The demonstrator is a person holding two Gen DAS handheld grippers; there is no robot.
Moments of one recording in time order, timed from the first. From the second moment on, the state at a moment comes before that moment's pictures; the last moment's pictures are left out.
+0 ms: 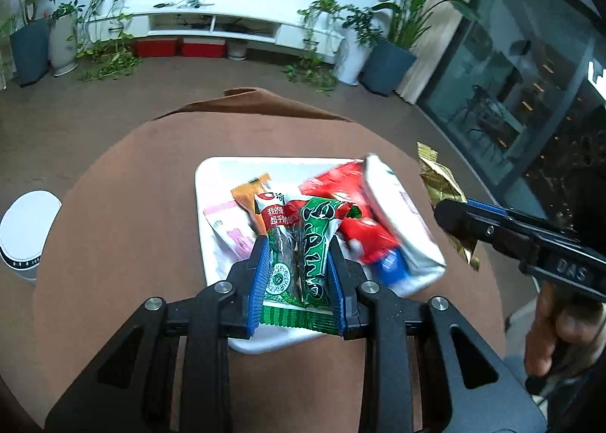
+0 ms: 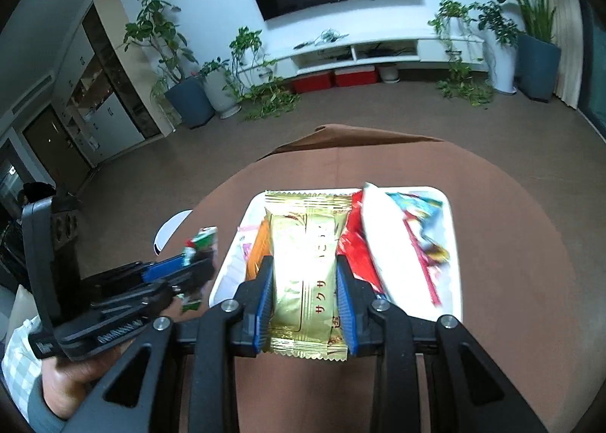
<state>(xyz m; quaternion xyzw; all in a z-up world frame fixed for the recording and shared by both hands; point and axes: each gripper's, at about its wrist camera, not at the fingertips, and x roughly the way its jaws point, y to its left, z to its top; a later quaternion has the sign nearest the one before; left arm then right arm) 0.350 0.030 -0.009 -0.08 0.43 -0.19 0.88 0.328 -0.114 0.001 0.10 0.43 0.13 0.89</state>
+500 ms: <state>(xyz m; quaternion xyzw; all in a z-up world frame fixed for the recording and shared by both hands) 0.390 0.029 -0.065 -0.08 0.46 -0.18 0.87 0.399 -0.074 -0.056 0.05 0.49 0.12 0.87</state>
